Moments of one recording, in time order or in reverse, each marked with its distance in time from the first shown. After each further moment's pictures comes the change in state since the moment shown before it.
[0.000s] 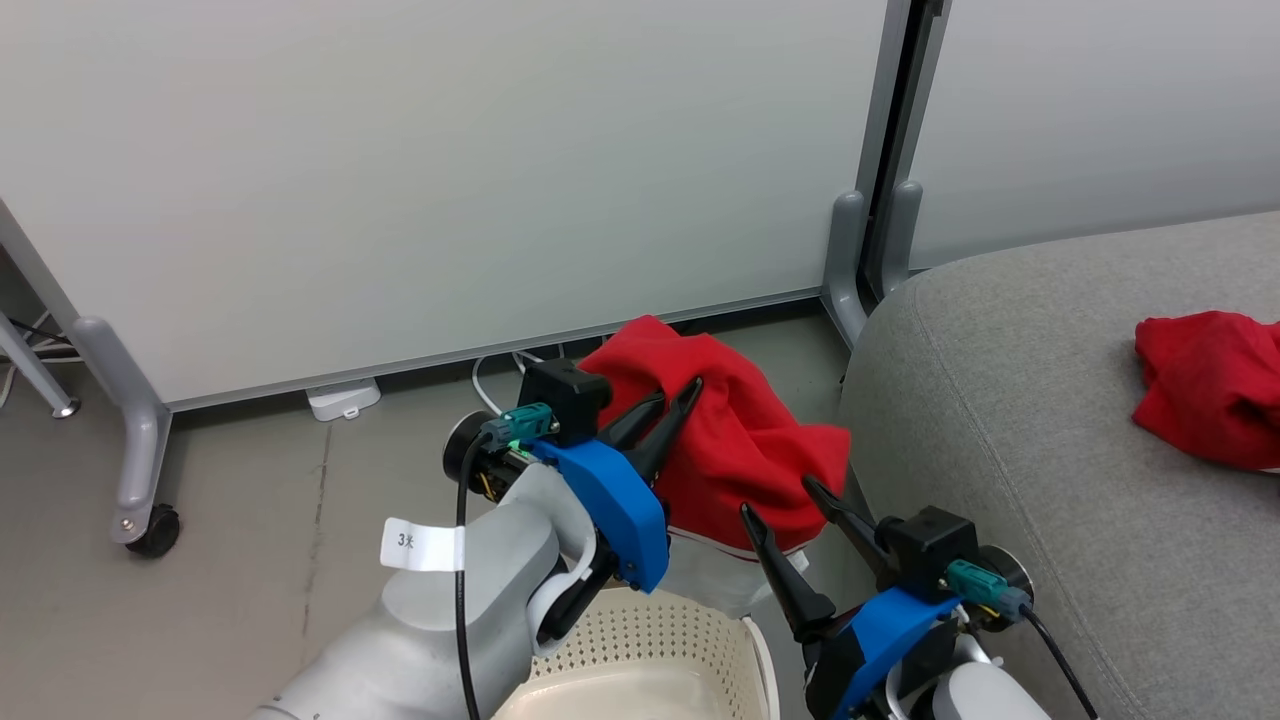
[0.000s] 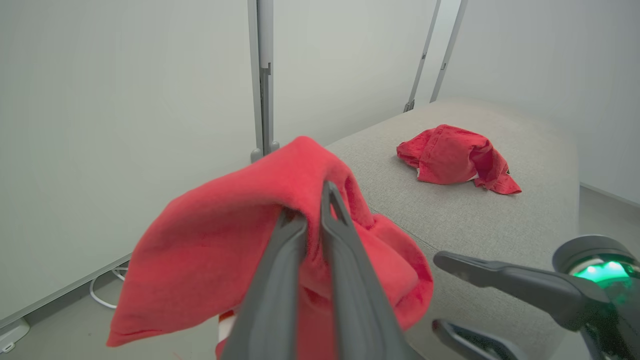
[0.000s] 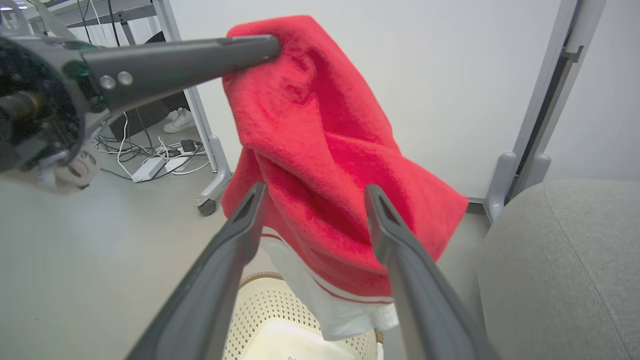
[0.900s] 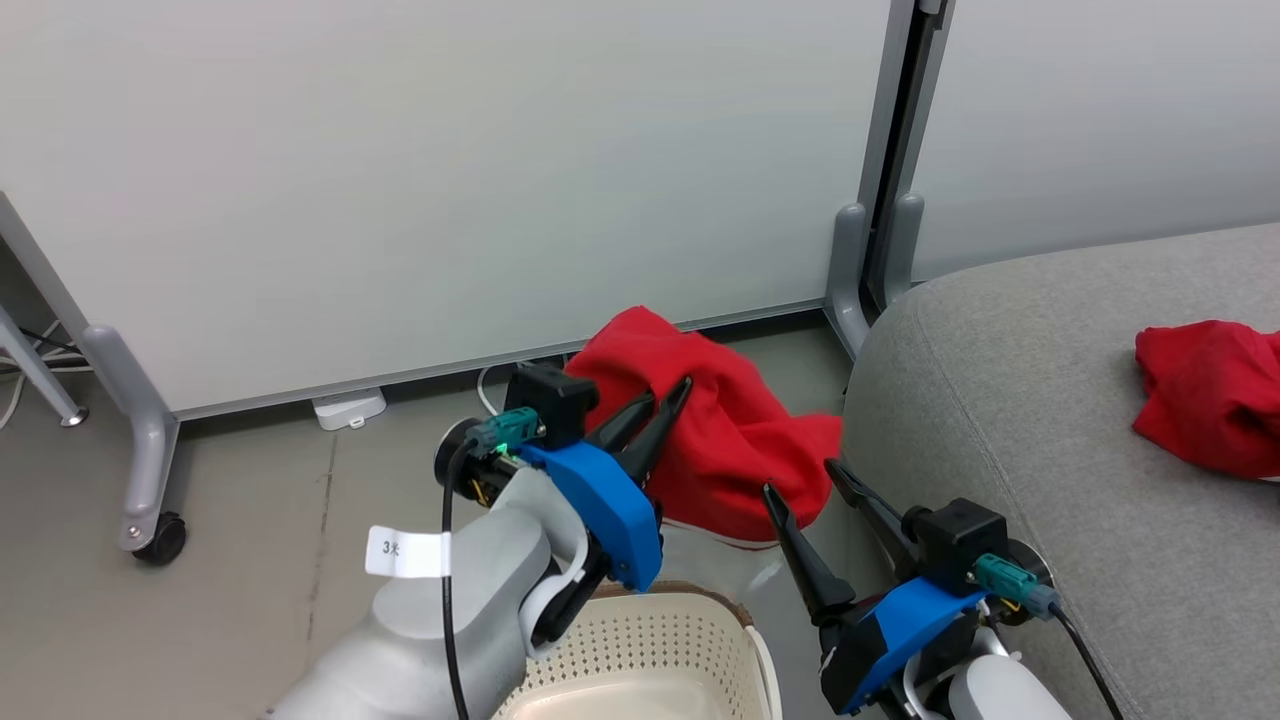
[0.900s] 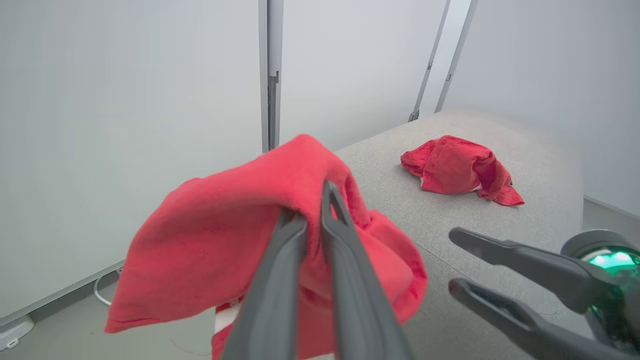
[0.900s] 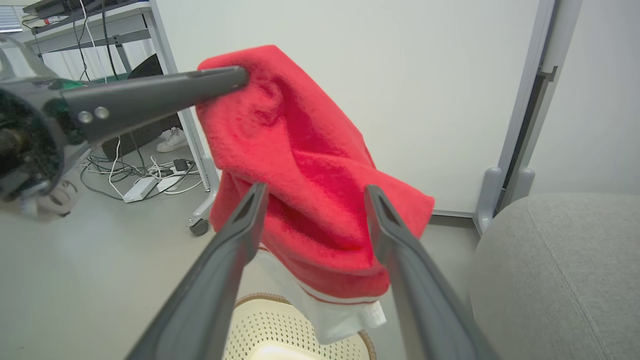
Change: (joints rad) left arm 0.044 0.005 0.068 -0.016 0.038 0.000 0.010; right arm -0.006 0.000 -0.036 0.003 -0.005 0.000 -0.027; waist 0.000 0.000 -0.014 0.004
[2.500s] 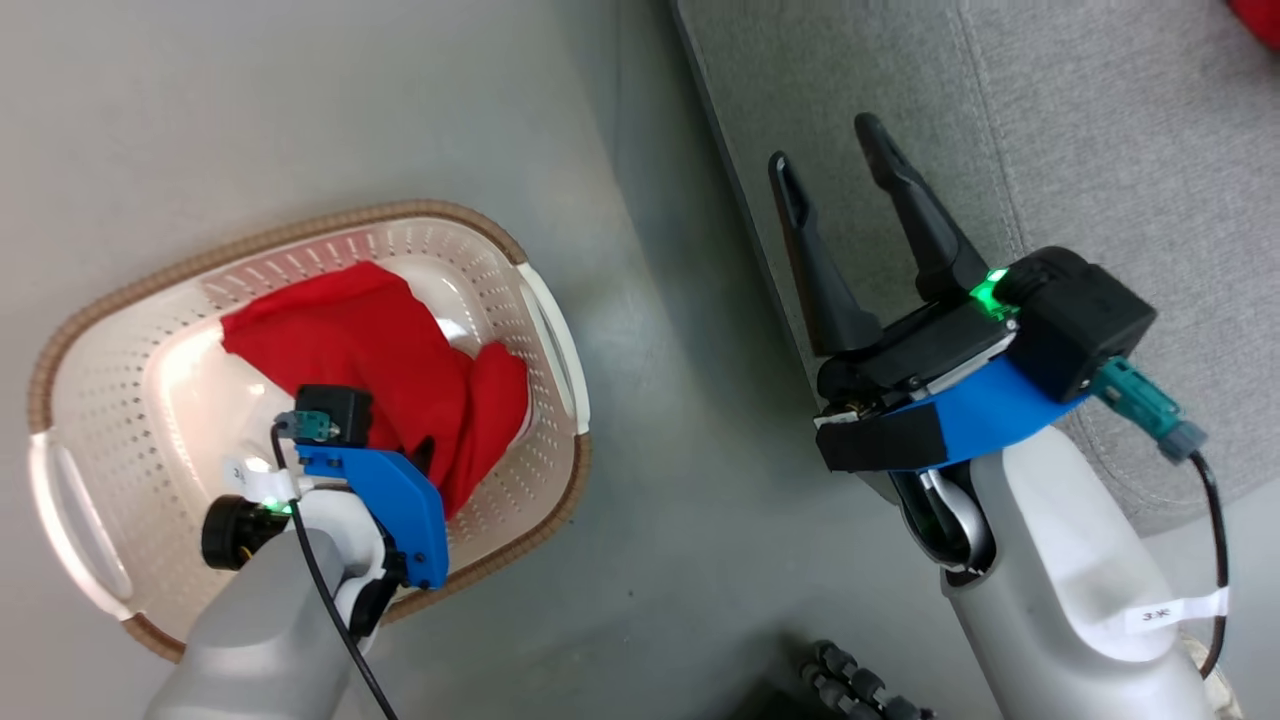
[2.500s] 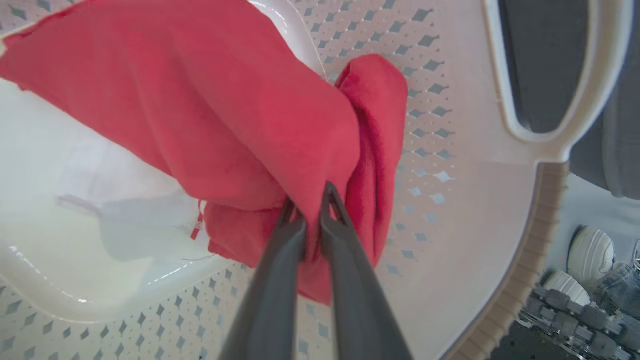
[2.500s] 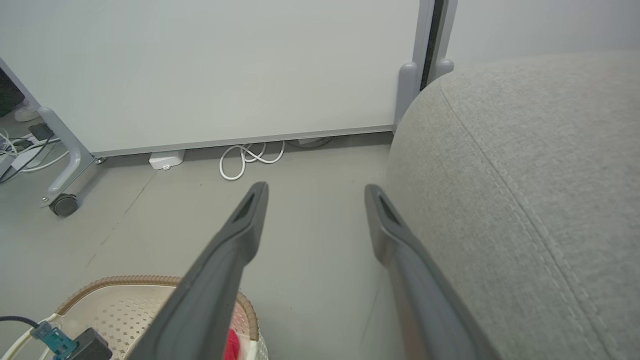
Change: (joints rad) left arm 0.051 0.108 0.345 0.282 0.188 0.000 0.288; right arm -0.336 -0.002 -0.011 -0.208 0.065 0.000 -0.133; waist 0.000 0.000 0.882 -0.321
